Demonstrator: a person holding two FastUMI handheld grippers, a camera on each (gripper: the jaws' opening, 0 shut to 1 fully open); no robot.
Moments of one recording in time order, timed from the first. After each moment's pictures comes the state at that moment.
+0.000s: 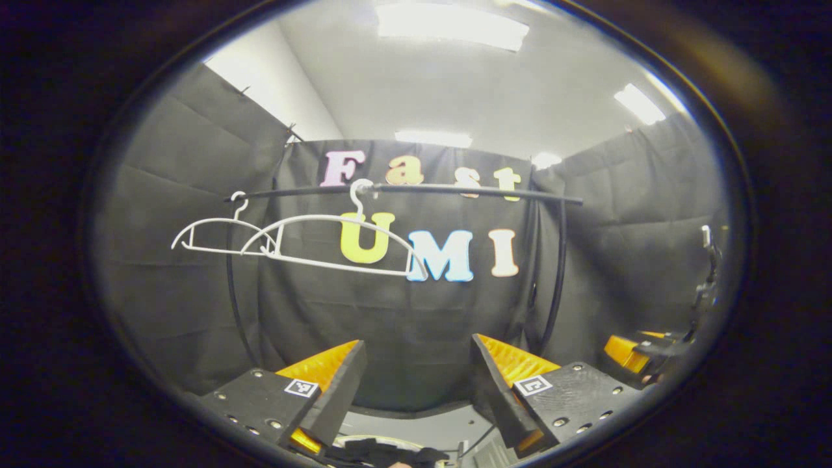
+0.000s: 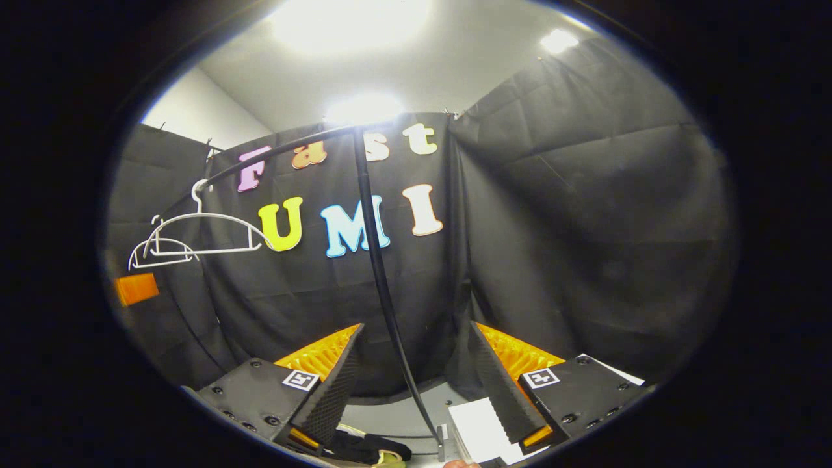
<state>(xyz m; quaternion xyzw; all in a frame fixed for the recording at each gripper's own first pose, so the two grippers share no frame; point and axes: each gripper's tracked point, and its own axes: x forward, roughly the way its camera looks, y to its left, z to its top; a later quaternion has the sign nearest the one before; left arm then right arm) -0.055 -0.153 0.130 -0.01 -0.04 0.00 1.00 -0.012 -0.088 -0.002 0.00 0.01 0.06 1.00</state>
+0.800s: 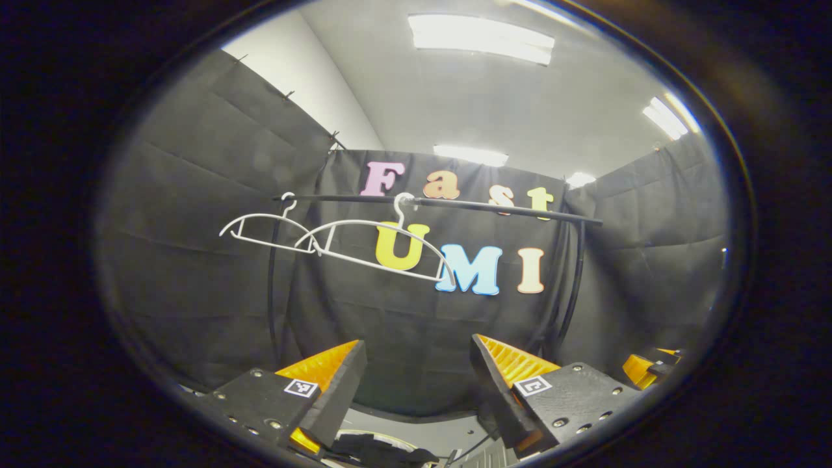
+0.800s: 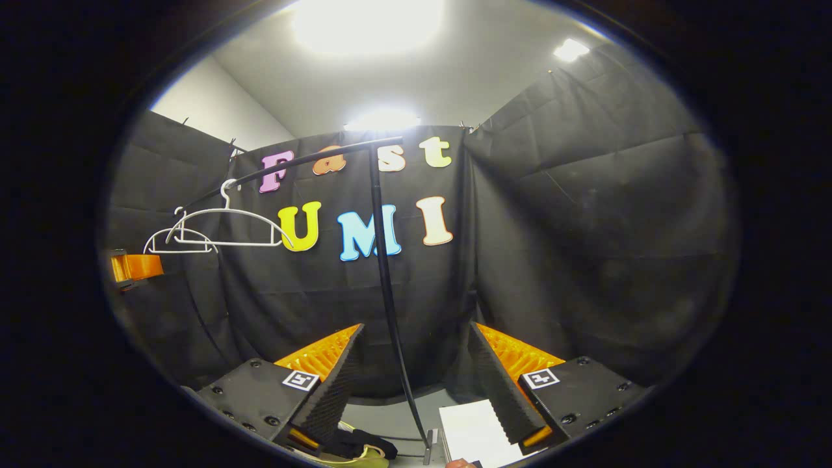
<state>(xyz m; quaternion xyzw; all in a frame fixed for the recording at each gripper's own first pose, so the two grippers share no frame) -0.106 -0.137 0.102 -0.03 -0.04 0.09 0.99 -0.044 -0.112 -0.017 -0.01 -0.01 0.09 1.00</state>
